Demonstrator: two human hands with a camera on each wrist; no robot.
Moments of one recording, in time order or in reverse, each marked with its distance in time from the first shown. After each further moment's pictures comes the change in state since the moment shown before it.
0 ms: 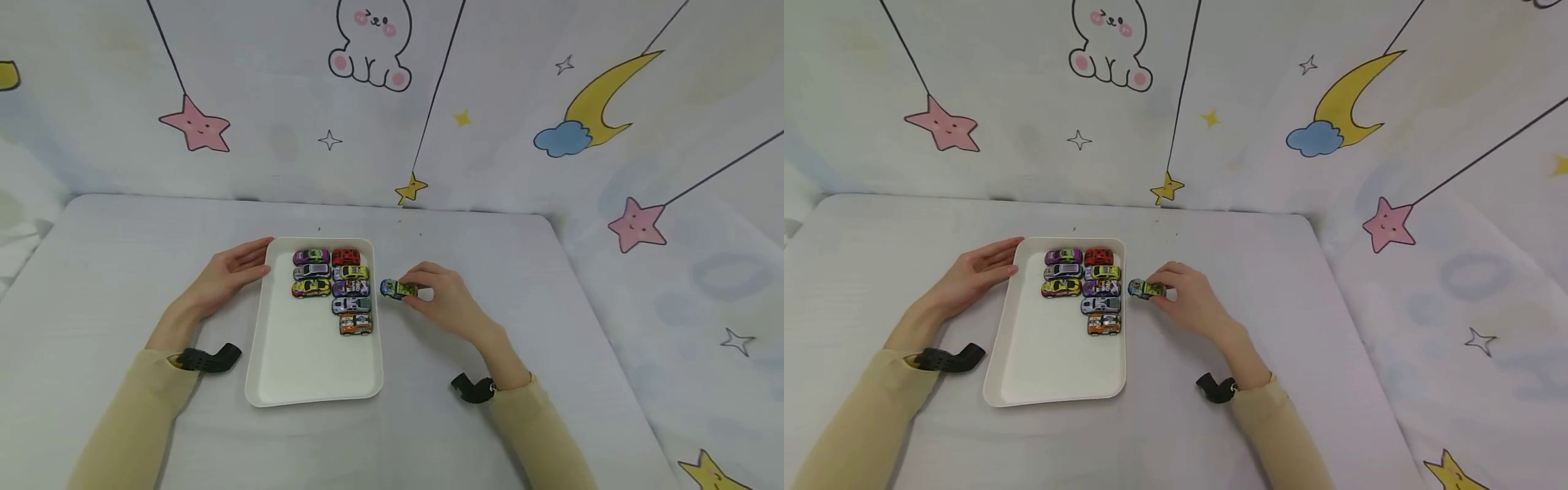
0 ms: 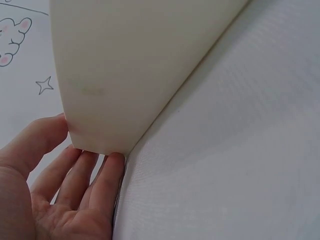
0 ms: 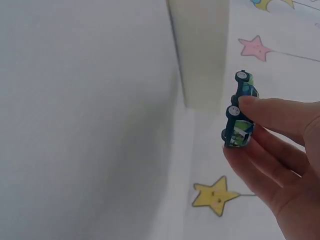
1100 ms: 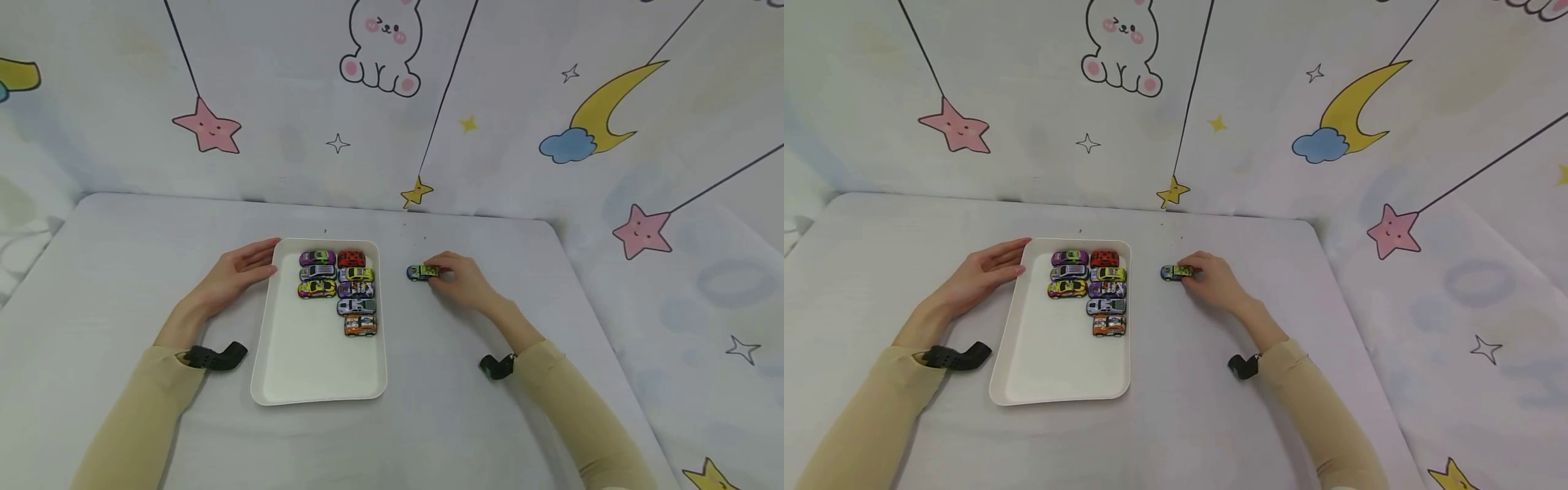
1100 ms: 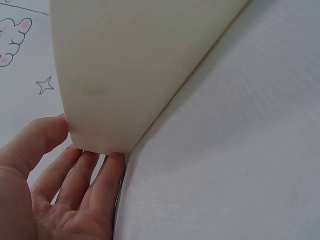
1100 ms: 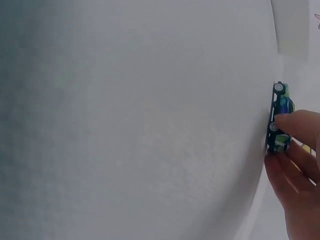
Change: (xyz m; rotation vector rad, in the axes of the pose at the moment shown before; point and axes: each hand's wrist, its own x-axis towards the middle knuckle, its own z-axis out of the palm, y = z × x) left_hand -0.001 -0.001 0.000 0.034 0.000 -0.012; right_hand 0.015 0.087 -0.003 0.048 -0.078 0.113
